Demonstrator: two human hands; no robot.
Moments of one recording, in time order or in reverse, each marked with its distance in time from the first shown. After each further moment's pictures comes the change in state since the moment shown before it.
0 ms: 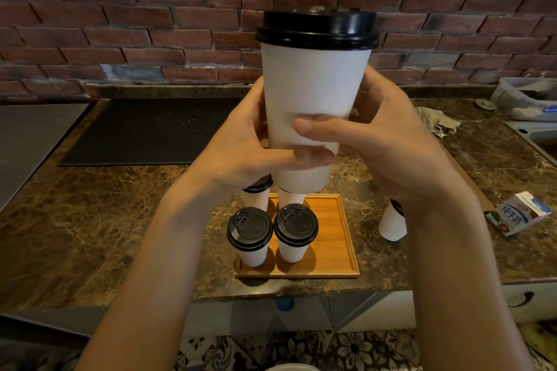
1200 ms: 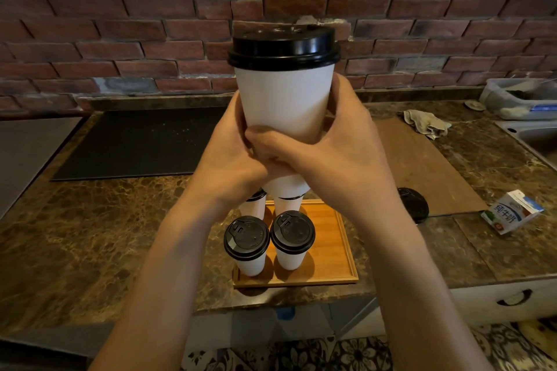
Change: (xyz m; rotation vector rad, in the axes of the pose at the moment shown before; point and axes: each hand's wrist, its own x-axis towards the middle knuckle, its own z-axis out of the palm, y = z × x) left_hand -0.001 -0.007 0.004 0.012 0.171 0.046; right_hand -0.007 -0.003 0.040 -0.367 0.306 -0.013
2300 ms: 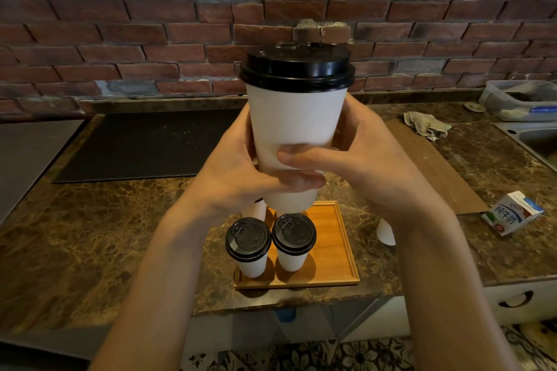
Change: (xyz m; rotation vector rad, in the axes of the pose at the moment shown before) left_hand -0.005 0.003 -0.004 0.024 -0.170 0.007; right_hand 0.009 0.020 -0.026 0.292 -0.319 0.013
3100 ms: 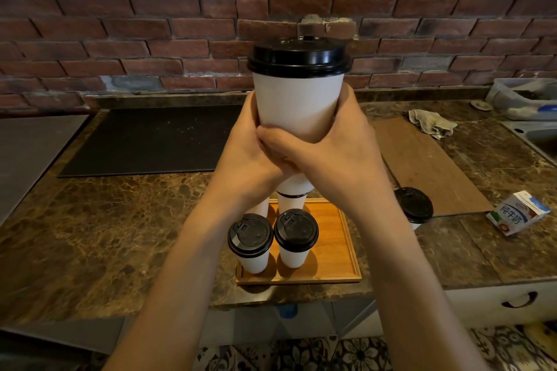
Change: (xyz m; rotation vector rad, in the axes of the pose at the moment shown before) left_hand 0.007 -0.007 0.017 -0.019 0.175 0.002; right_hand 0.004 0.000 0.034 -0.273 0.352 0.029
